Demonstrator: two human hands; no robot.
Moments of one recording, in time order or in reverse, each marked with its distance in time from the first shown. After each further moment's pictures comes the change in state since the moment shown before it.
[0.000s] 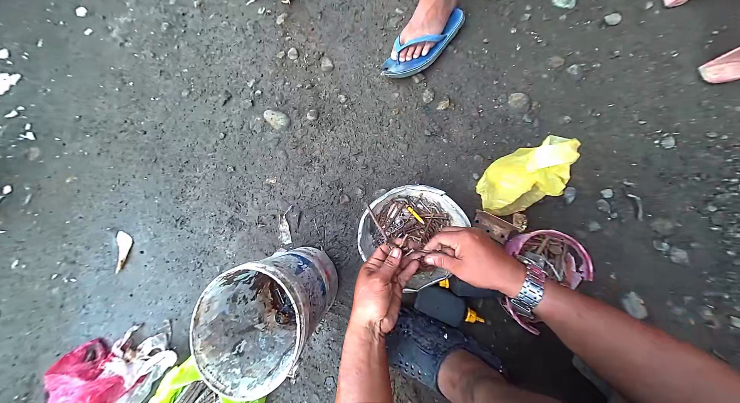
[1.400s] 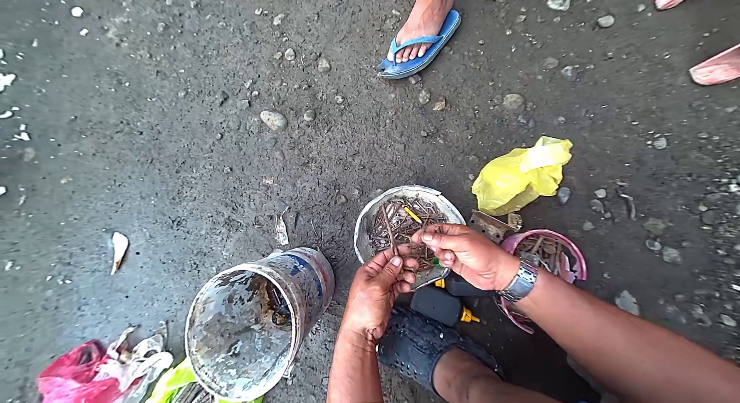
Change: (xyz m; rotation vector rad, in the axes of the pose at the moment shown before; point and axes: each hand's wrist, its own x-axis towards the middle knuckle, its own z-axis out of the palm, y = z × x) left_hand -0.009 0.009 -0.005 0.279 -0.117 -0.057; right_hand 0.005 -0.012 0.001 1.248 -0.079 0.341
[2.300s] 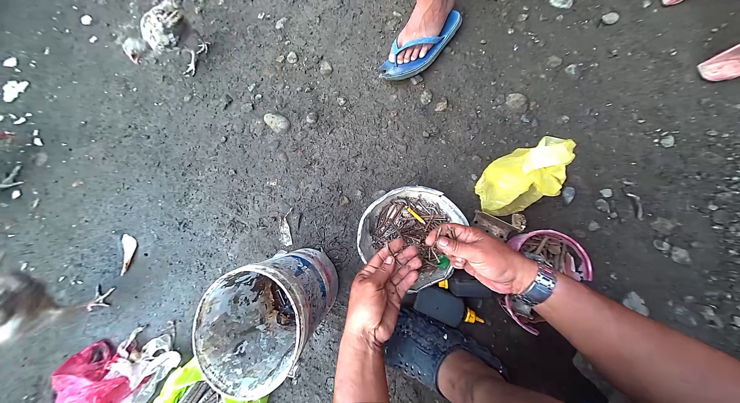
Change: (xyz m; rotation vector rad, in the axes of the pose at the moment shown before) left_hand -0.003 0.000 0.005 -0.364 0.139 -0.036; right_hand -0.011 0.003 -0.016 -0.150 -0.064 -0.110
